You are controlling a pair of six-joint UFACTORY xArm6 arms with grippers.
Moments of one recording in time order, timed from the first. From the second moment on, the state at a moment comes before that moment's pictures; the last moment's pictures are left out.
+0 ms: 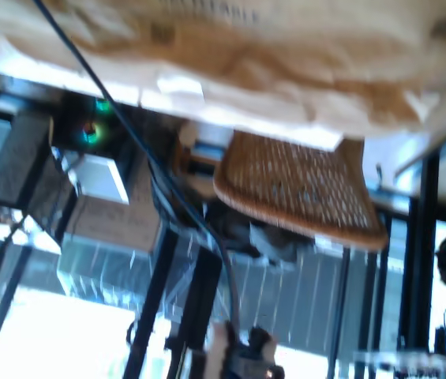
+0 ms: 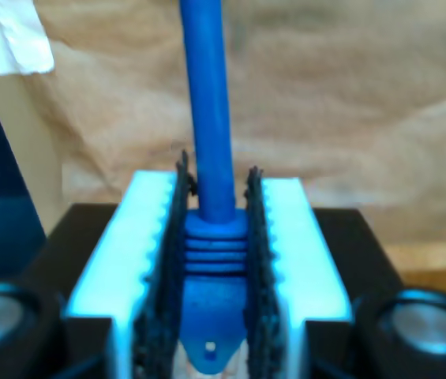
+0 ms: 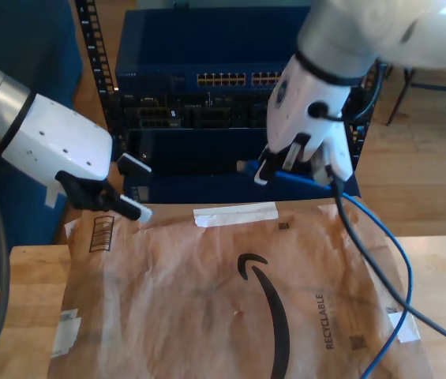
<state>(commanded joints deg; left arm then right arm) 12.4 -16.3 -59.3 -50.3 92.4 -83.6 18.6 -10.5 -75.8 22.4 80.5 113.2</state>
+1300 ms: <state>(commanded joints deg) 0.0 -14.8 -83.0 -57.3 92.8 -89.5 0.0 -20.2 -91.4 41.0 94.0 111.3</state>
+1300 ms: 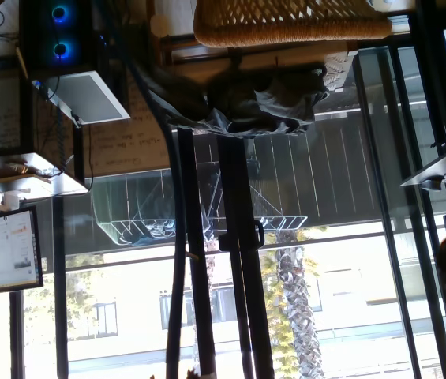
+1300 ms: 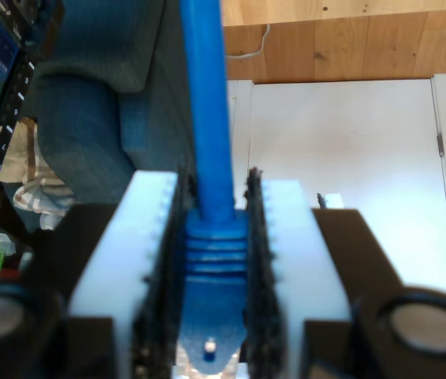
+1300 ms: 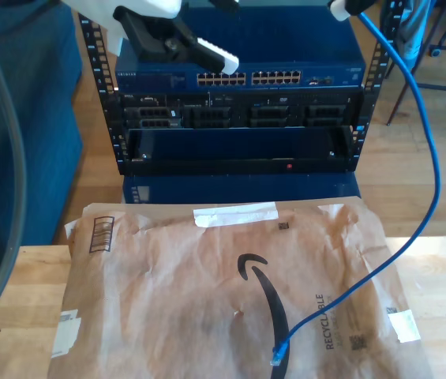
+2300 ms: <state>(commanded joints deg) -3.4 -14.6 -86.0 -63.0 93.0 -91.5 1.1 -23.6 -85.3 41.4 93.5 107.8</state>
